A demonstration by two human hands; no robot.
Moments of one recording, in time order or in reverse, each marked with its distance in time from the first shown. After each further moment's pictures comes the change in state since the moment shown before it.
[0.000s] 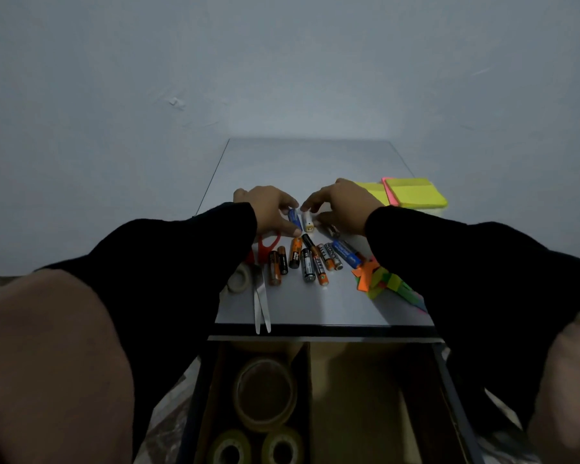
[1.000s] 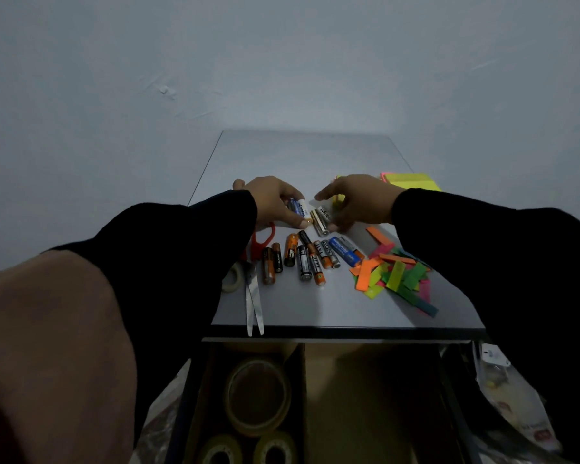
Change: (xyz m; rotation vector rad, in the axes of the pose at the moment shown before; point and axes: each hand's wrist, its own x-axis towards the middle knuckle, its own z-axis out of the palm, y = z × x) left_hand 0.025 -0.003 0.009 -0.067 -0.020 0.023; right_hand -0.015 0.000 -0.025 -0.015 -0.192 0.114
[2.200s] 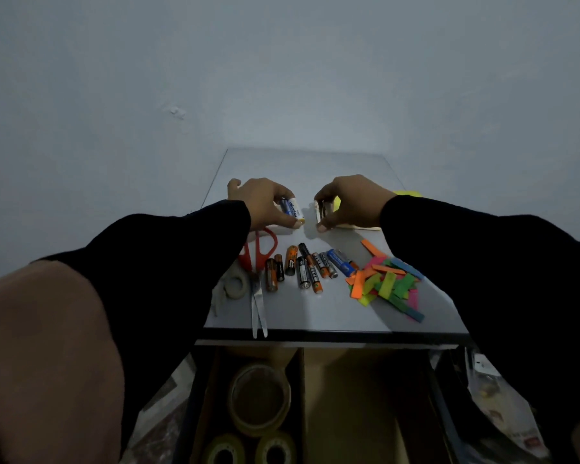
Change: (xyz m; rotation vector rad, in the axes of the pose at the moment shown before) left_hand -0.026 0.003 -0.025 0.054 0.181 0.018; right_hand -0.013 -0.018 -0.021 -0.036 0.090 -0.035
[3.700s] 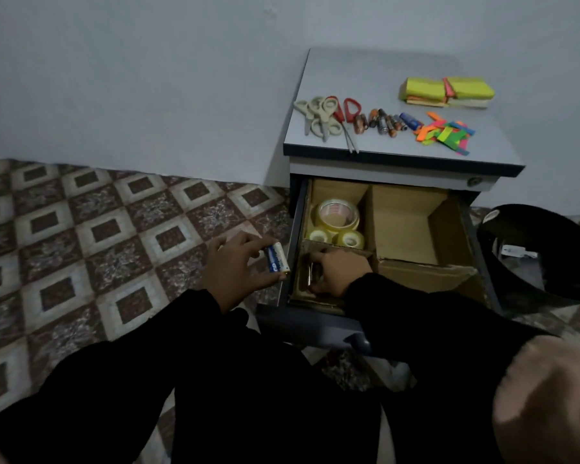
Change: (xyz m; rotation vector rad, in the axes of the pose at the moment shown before) left_hand -0.422 -0.055 0.051 -0.274 -0.007 -0.201; right_hand -0.225 -0.186 0.223 -0.052 -0.255 -0.074
